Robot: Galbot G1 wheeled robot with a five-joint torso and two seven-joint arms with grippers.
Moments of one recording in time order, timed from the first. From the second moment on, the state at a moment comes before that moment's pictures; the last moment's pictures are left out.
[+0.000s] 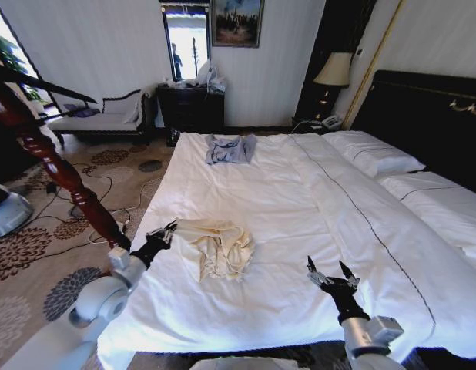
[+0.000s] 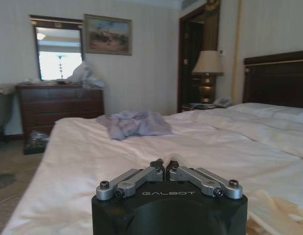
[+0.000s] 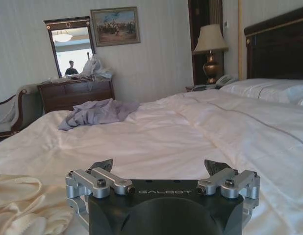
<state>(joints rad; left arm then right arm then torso) 1.48 -0.77 -0.57 -2.16 -0.72 0.12 -0.04 -1.94 1.39 0.74 2.37 0.43 -0.06 0.07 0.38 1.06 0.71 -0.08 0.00</state>
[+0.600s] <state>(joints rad) 1.70 -0.97 -0.60 -2.12 -0.58 0.07 -0.02 -2.03 1.34 0.63 2.32 0.29 -0.04 0.04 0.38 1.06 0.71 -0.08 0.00</state>
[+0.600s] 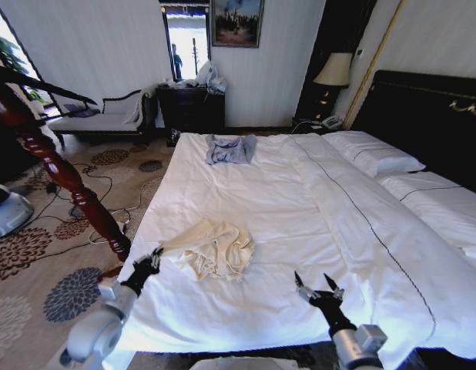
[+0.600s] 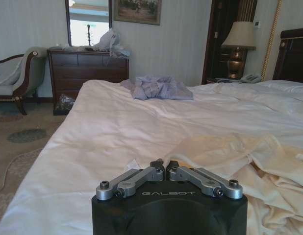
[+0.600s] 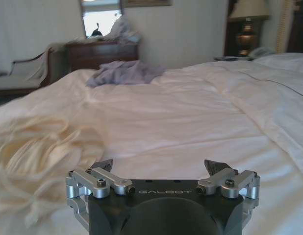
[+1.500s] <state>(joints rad) 1.66 -0.96 -0.73 -2.12 -0.73 0.13 -0.10 -1.65 0.96 0.32 2.11 -0.03 0.01 -0.05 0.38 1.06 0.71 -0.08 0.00</state>
